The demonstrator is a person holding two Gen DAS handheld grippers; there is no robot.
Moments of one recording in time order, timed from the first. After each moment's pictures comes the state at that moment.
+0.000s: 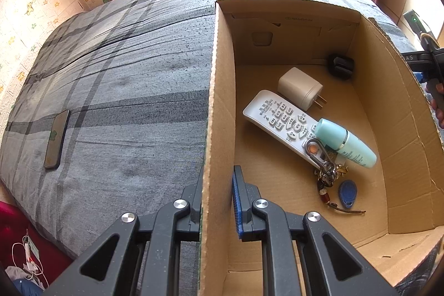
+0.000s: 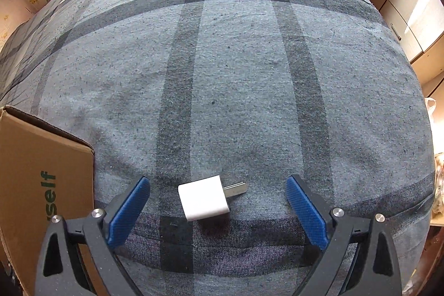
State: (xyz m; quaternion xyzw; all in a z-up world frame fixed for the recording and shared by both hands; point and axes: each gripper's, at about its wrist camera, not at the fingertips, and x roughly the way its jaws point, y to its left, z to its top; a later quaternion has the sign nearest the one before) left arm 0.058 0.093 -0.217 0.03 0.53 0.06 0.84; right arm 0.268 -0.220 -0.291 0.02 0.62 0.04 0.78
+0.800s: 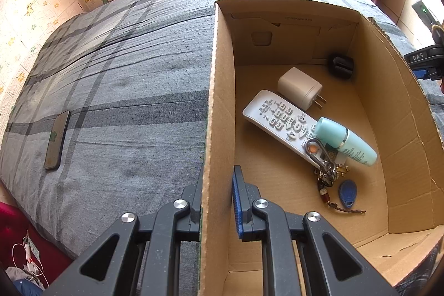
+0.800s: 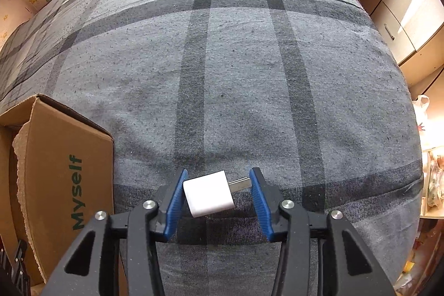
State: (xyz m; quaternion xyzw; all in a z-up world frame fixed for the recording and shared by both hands) left arm 0.058 0.094 -0.217 0.04 0.53 0.06 0.84; right arm 0.245 -0.204 -0.249 0.00 0.62 0.02 0.79
